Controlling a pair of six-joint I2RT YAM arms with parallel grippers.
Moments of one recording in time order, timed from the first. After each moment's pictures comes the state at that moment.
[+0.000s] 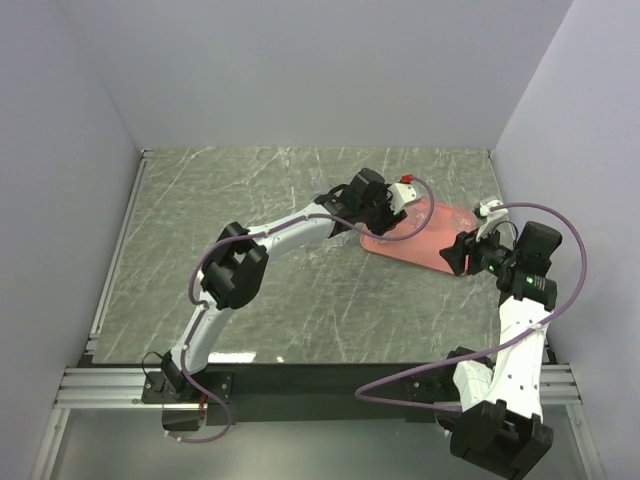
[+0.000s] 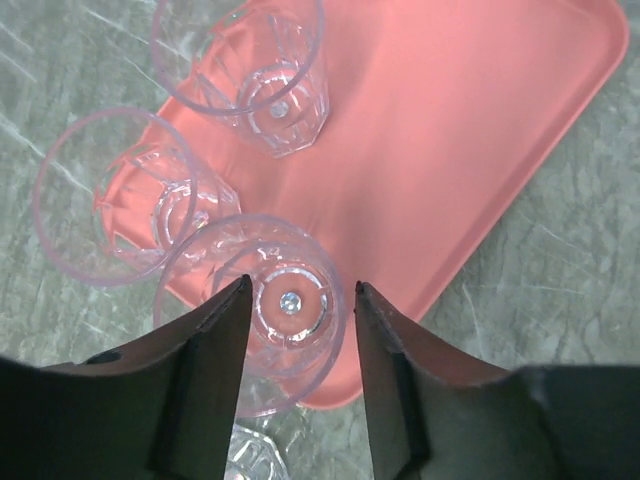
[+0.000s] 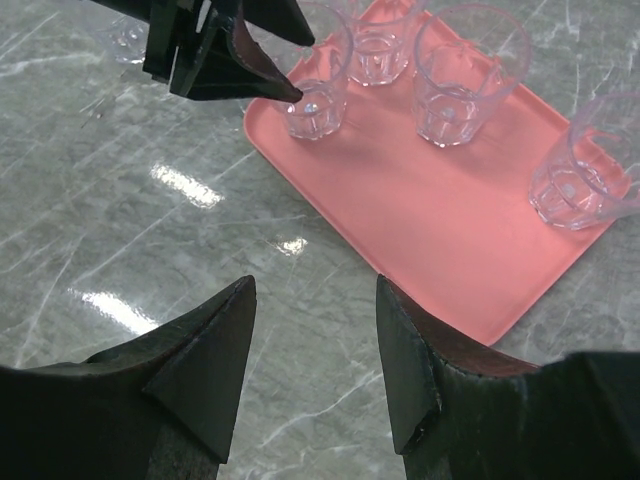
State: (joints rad) left arm -0.85 2.26 1.93 -0.23 0.22 0.32; right arm -0.42 0.83 0.80 -0.63 -0.83 -0.46
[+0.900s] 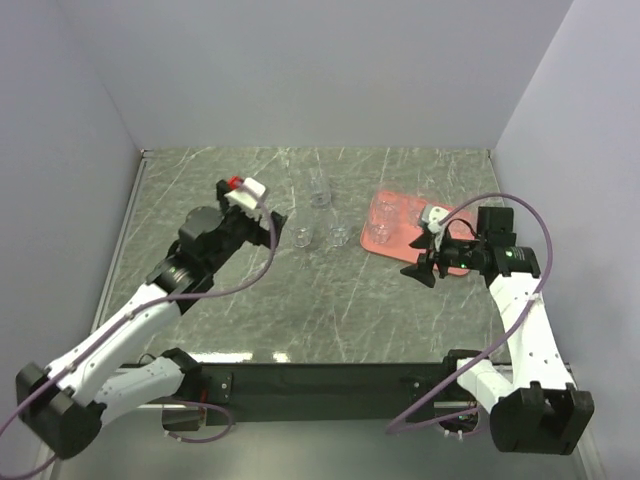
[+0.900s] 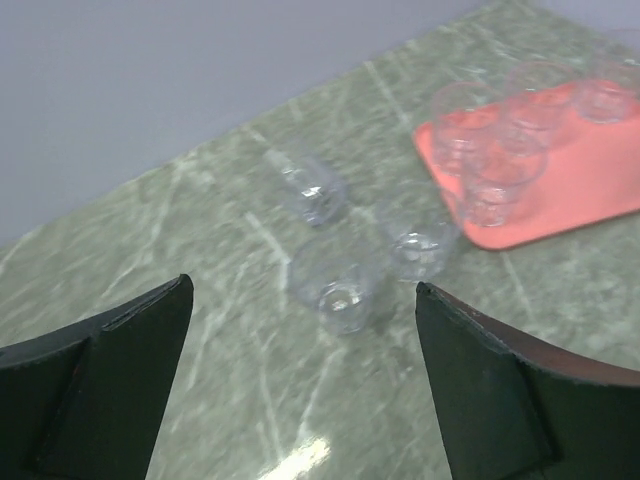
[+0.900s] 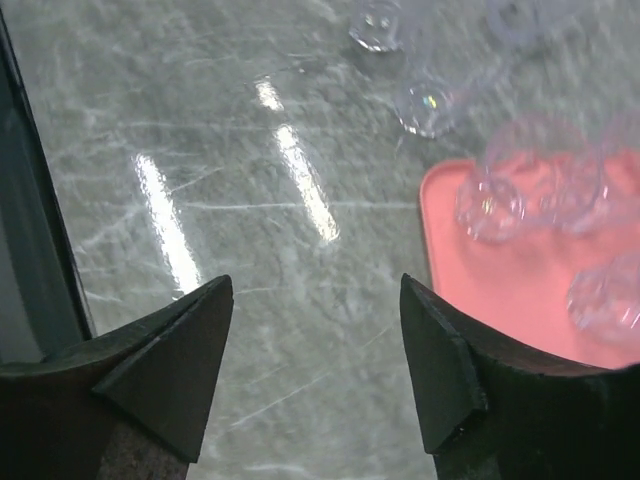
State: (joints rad) left arm -0.60 1.00 0.87 0.02 -0.04 0.11; right arm -0.09 0.98 0.90 -0.84 -0.99 -0.87
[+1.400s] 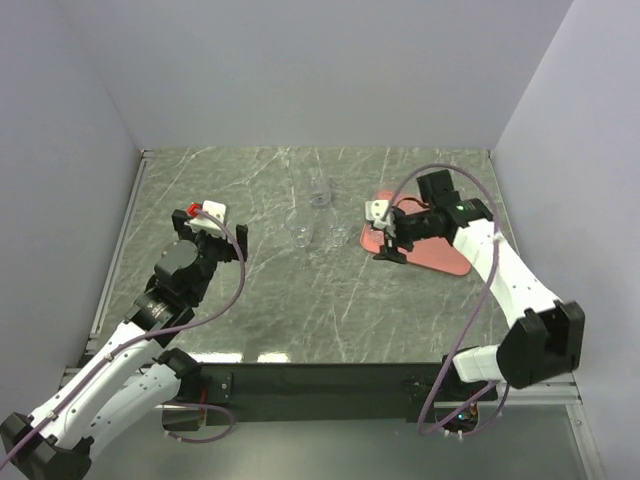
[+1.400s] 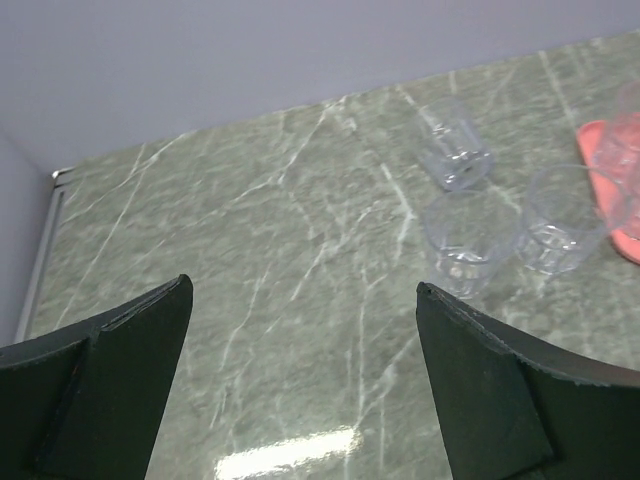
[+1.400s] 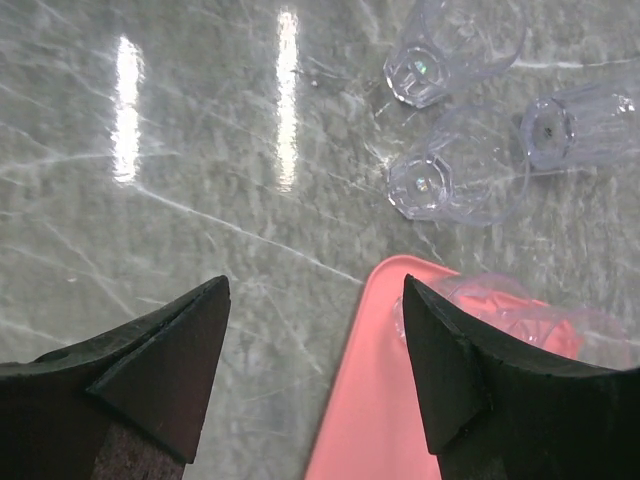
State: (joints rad) left arm -0.57 0.68 0.64 -0.03 -0.39 0.08; right arm 0.25 1.32 1.16 -0.86 -0.82 -1.19
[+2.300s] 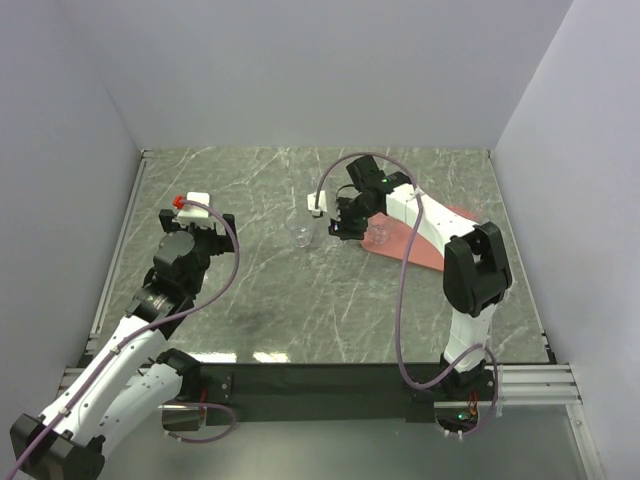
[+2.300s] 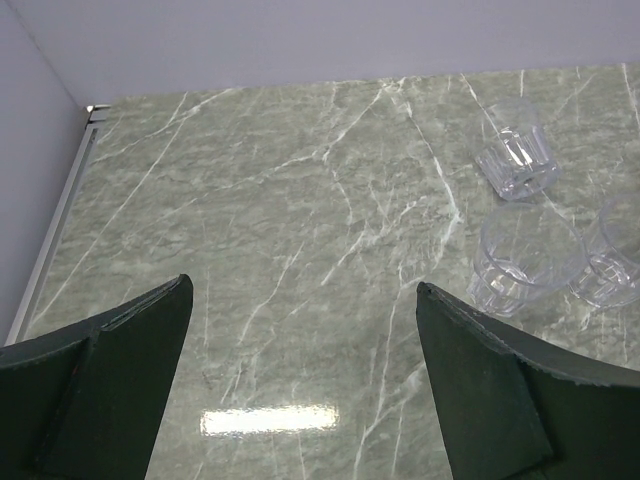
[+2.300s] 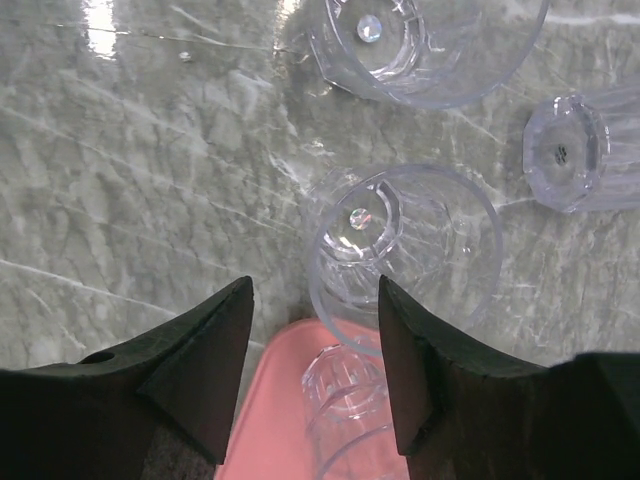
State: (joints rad) left arm -0.44 0.73 0.64 -0.04 -0.41 -0.02; right arm 0.49 1.87 1.53 -0.76 -0.45 -1.11
